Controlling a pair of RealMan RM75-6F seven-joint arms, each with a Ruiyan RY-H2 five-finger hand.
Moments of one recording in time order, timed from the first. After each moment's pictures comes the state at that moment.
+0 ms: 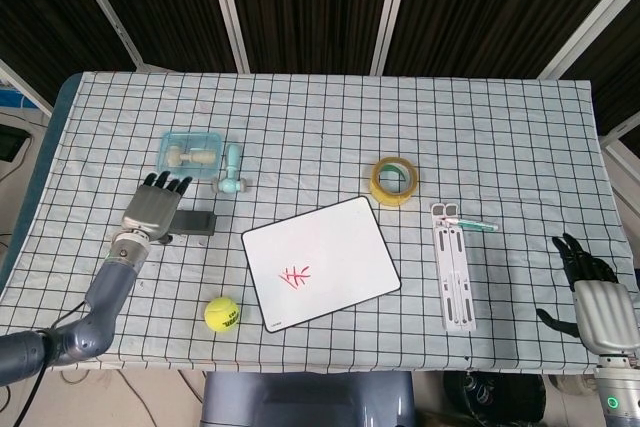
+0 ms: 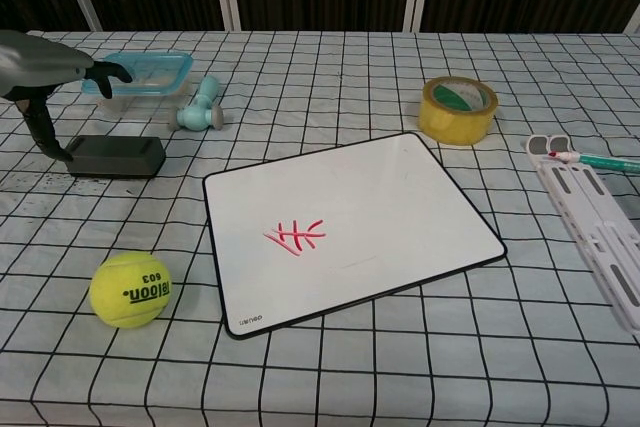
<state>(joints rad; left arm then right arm) -0.77 -1.33 -0.19 -1.59 0.62 0.88 0.90 0.06 -1.12 0.07 -1.64 -1.47 1.48 -0.08</state>
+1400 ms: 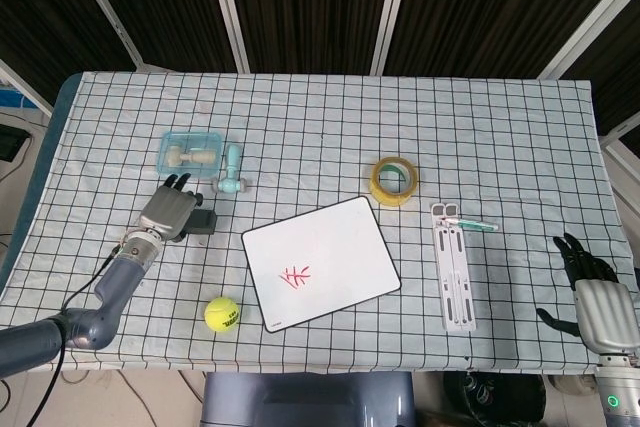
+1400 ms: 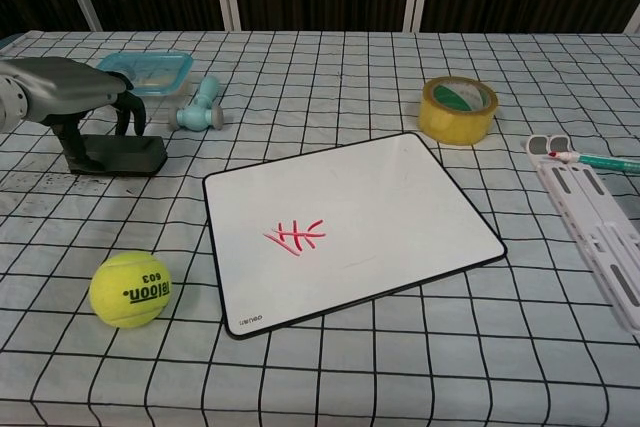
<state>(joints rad) -0.82 -1.44 -0.07 -1.34 0.91 0.81 0.60 0.06 -1.12 0.07 -1.65 -1.45 1.47 -0.07</state>
